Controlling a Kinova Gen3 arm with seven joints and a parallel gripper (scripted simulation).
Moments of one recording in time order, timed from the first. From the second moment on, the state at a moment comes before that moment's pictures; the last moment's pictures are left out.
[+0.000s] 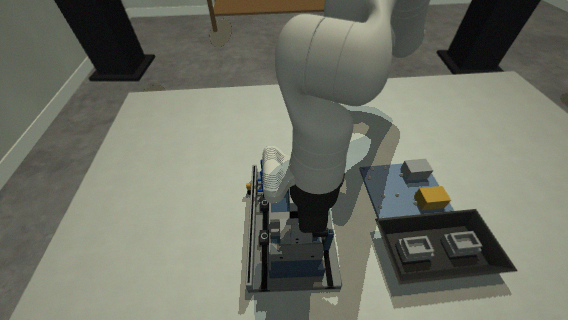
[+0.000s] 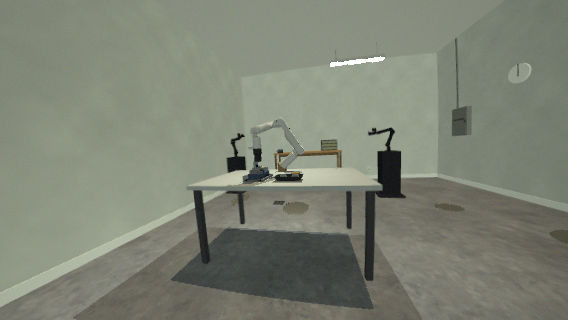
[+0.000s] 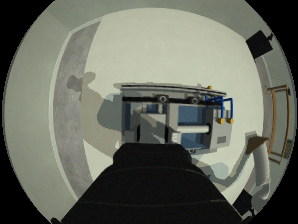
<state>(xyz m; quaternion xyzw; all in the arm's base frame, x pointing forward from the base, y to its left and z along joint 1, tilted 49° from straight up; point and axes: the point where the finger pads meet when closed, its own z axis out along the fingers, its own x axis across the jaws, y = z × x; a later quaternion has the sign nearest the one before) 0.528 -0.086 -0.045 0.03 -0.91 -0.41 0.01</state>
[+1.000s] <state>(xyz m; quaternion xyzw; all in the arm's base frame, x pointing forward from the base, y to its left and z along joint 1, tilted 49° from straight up) 0.528 -0.086 -0.045 0.03 -0.91 -0.41 0.01</state>
